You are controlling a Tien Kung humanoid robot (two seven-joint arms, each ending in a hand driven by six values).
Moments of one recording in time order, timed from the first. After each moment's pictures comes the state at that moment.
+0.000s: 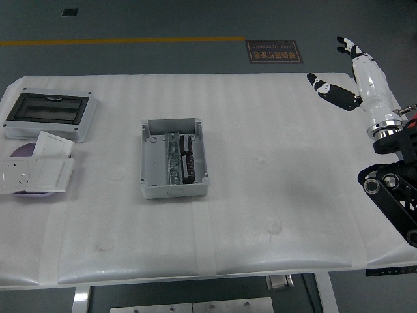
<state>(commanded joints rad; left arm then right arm) 0.13 0.19 -0.28 -0.22 0.33 0.04 0.06 0.34 -0.45 1.13 1.46 -1.82 -0.39 -0.19</state>
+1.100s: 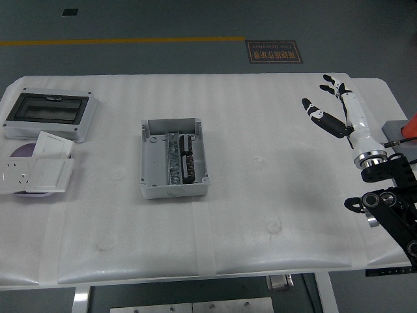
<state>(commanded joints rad) 0.10 0.25 -0.22 -0.21 0.30 -0.10 0.32 0.23 -0.39 1.14 1.41 -1.34 -0.38 0.05</state>
